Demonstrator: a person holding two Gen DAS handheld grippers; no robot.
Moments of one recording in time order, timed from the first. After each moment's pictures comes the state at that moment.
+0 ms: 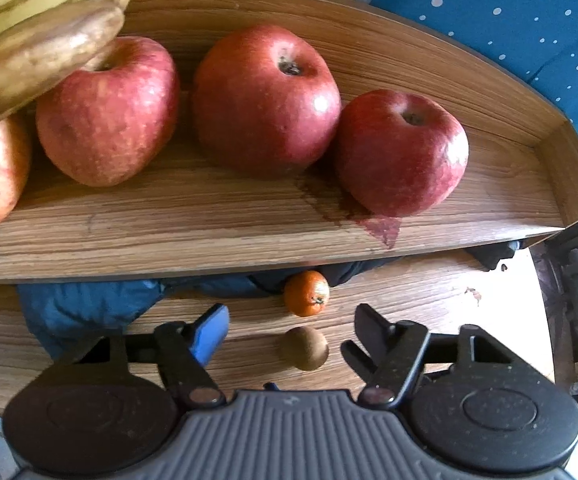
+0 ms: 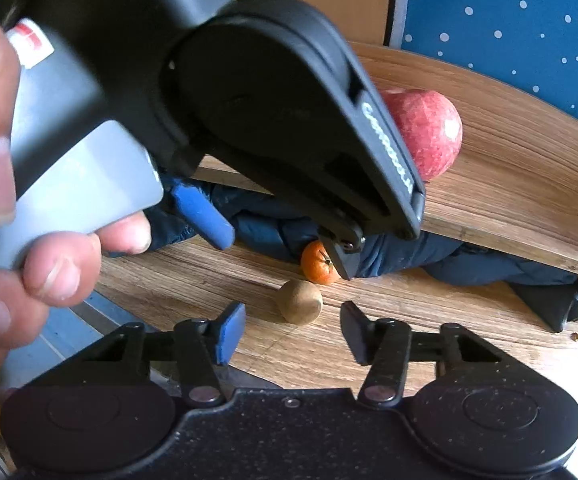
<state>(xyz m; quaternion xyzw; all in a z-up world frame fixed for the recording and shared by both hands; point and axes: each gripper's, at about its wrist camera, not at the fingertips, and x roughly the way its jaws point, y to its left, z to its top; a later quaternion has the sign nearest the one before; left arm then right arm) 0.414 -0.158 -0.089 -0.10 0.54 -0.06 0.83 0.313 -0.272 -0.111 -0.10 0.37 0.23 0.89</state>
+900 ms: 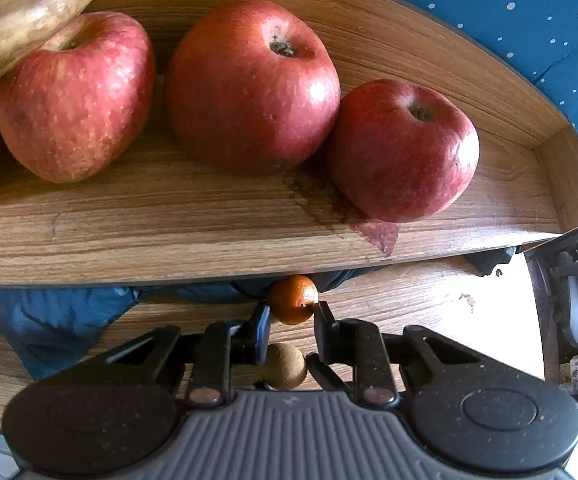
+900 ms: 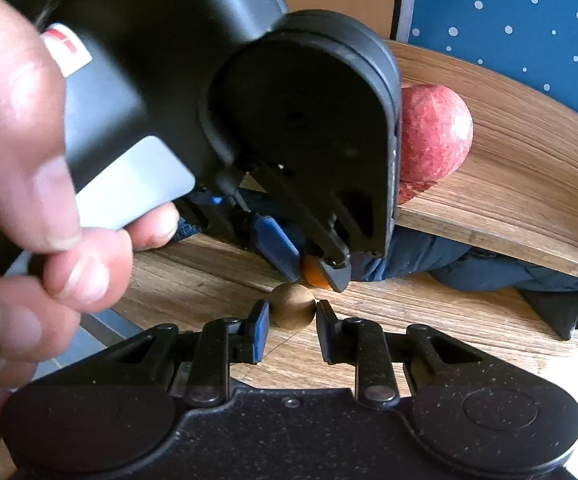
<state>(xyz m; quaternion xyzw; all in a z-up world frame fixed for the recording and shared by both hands) 0.426 -0.174 -0.111 -0.12 0.55 -0.07 0.82 0.313 -0.273 -0.103 -0.10 0.37 0.24 0.89</state>
